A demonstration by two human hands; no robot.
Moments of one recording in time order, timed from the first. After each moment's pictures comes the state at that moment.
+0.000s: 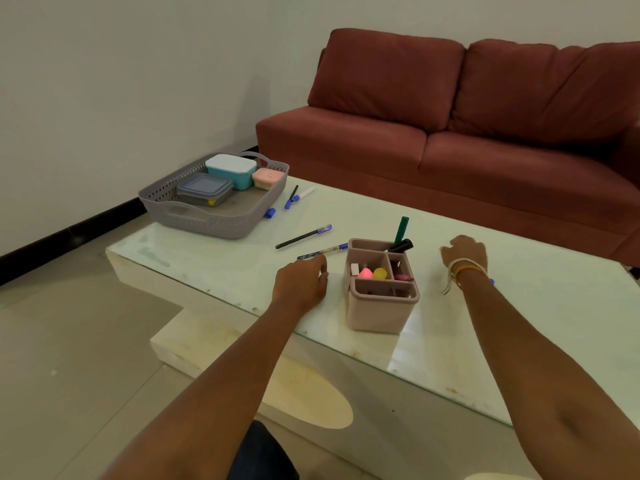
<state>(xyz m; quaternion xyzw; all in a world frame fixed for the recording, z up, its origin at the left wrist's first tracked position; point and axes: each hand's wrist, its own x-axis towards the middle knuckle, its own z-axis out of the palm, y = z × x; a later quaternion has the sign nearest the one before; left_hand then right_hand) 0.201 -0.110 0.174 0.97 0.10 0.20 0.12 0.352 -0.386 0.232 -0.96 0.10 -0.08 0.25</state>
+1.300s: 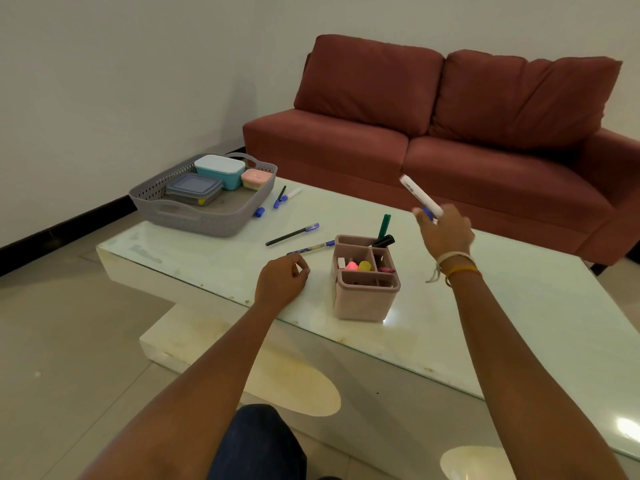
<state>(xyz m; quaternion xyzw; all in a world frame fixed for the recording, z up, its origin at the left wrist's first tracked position) 0.177 -0.104 0.180 0.92 0.11 0.19 0.32 0.271 -0.364 0.295 -0.91 0.00 -0.25 0.33</state>
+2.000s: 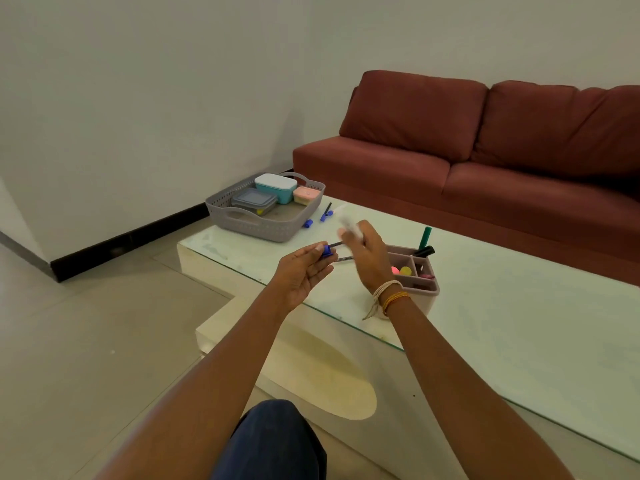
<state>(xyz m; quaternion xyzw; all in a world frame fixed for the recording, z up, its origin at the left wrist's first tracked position) 0.094 -0.078 0.242 0.43 0.11 0.11 0.89 0.143 -0.211 0.285 -0.78 -0.29 -0.06 0.56</state>
